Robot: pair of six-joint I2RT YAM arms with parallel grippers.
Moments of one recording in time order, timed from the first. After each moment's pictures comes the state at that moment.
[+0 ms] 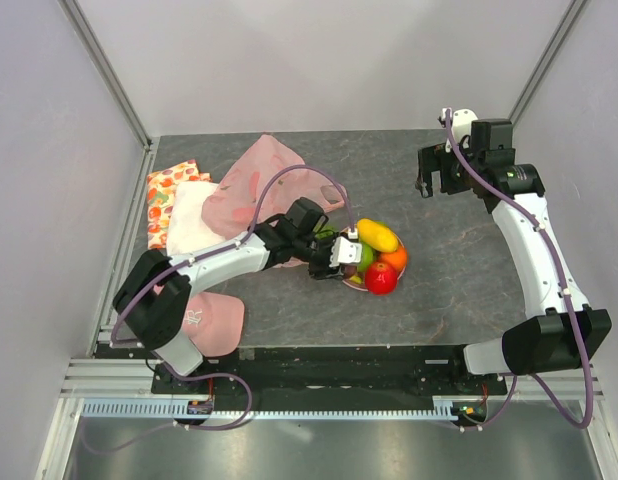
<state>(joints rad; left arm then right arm) -0.79 1.61 1.07 -0.25 0.61 0.79 0.08 1.39 1.49 -0.77 -0.16 -0.10</state>
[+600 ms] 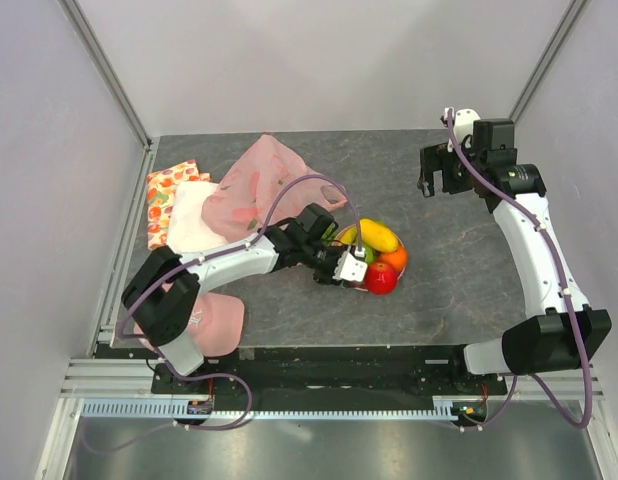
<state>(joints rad) -0.83 1.67 1.10 -0.29 0.66 1.00 0.07 1.39 1.49 -0.77 -0.16 -0.10</state>
